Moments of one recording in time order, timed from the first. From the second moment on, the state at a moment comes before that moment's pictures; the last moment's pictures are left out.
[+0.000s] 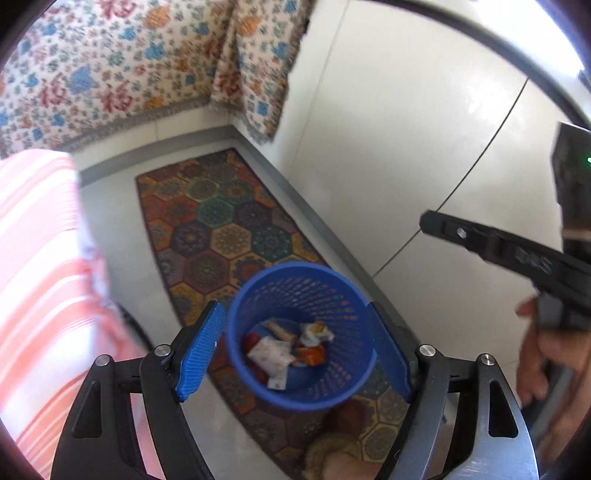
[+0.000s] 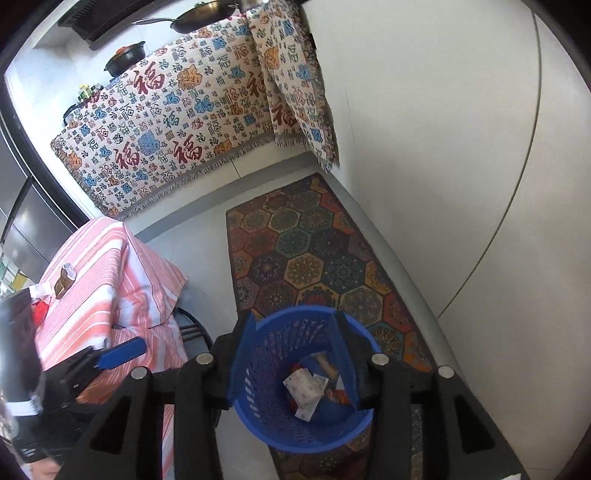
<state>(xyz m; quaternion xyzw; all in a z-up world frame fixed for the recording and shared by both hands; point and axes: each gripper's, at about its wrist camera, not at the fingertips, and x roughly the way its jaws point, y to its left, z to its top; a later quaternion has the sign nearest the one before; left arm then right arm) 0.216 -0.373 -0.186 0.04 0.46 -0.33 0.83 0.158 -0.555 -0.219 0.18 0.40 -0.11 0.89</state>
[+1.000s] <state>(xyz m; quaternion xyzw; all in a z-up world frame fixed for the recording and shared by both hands) 0.263 0.018 -0.220 0.01 0.46 -0.01 0.89 0.242 -0.151 -0.243 -0.07 0.43 0.16 0.88</state>
